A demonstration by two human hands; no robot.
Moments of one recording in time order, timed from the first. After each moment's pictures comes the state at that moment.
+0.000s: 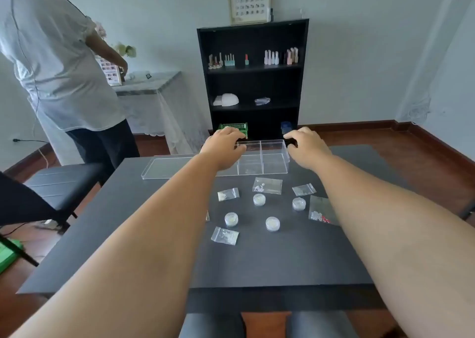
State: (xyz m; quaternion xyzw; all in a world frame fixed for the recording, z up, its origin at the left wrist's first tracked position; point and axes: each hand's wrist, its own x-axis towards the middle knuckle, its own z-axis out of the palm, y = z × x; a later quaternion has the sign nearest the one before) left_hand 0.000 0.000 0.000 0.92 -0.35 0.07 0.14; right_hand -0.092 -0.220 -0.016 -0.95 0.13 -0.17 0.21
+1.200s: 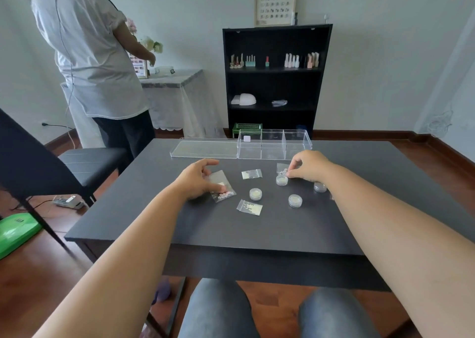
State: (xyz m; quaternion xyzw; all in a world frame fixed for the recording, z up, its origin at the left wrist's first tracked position) left_hand -0.056 0.150 -0.079 0.89 -0.17 -0.08 0.41; right_hand -0.122 -0.161 -0.057 -0.96 0.12 -0.01 0.26
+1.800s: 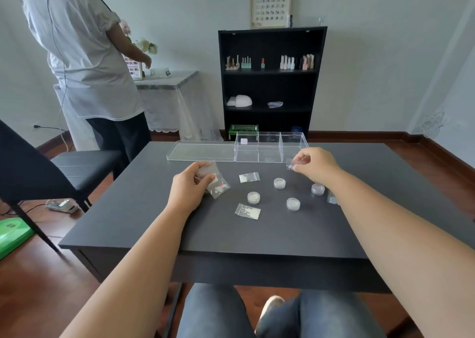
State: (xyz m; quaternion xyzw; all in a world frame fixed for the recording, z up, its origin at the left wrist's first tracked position) left_hand -0.069 0.151 -0.099 0.86 -0.16 0.13 0.46; right_hand -0.135 -0.167 -0.053 -0.92 0.13 -0.13 0.34
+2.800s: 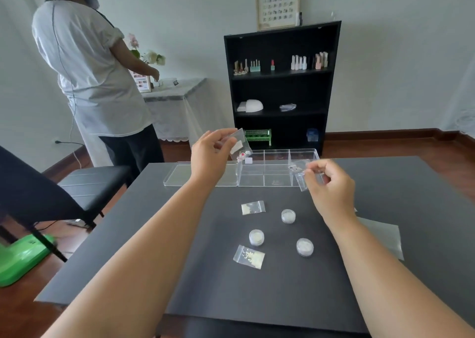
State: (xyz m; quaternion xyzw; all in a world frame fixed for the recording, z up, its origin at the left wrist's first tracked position) left_hand 0.006 0.060 -0.014 0.81 -0.21 0.24 0.49; right_hand -0.116 -0.156 -0.074 -0.78 0.09 -0.43 0.45
